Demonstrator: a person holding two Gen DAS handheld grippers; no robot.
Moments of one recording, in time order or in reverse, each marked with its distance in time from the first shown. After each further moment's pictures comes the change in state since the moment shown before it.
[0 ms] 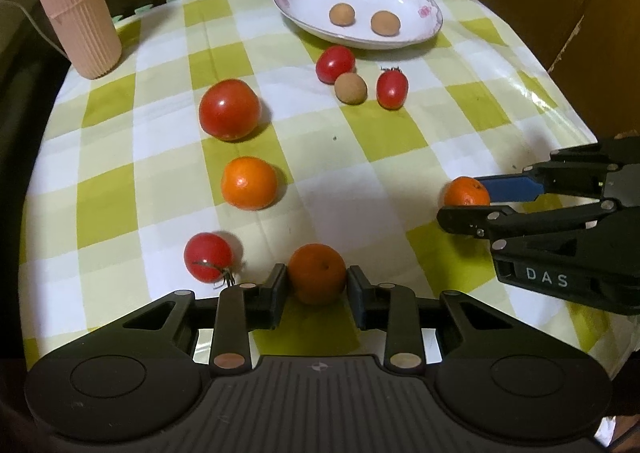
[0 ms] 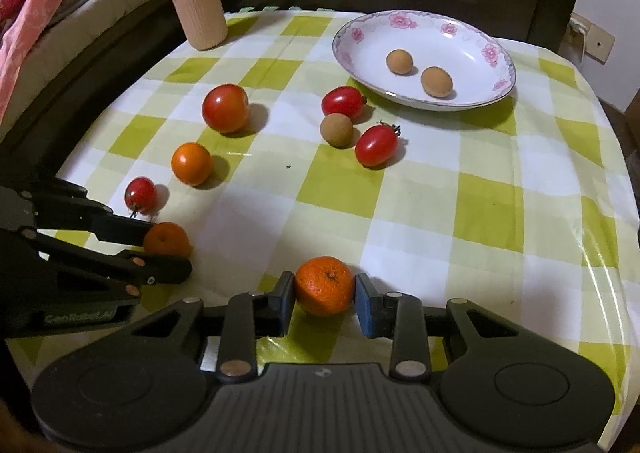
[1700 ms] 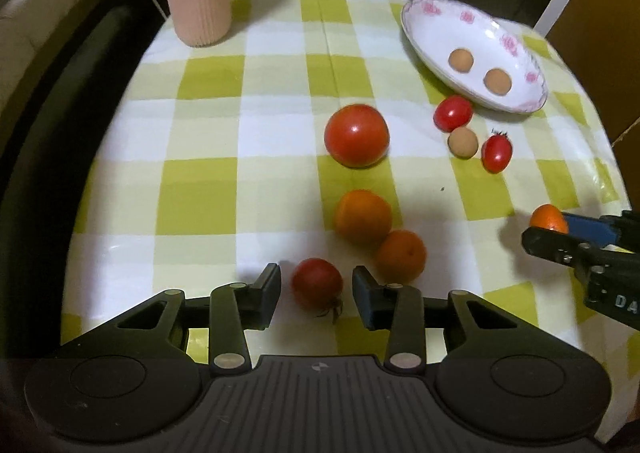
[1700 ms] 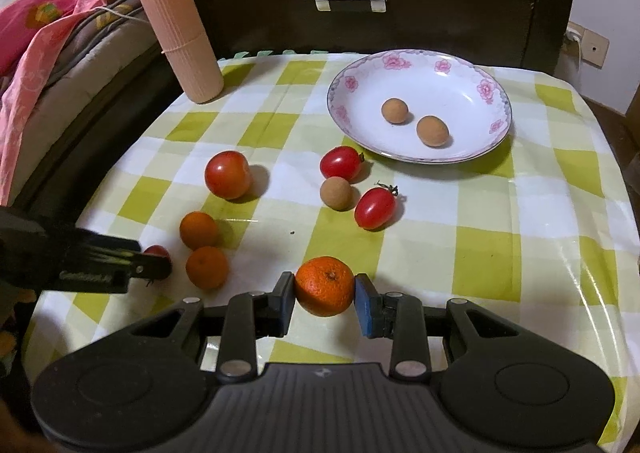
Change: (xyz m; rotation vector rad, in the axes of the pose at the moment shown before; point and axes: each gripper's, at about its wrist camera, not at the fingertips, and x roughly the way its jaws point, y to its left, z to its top) left arm 0.000 0.059 0.014 -0.247 0.017 0.081; right arm -0.010 -0.005 0.029 0.064 -0.066 0.040
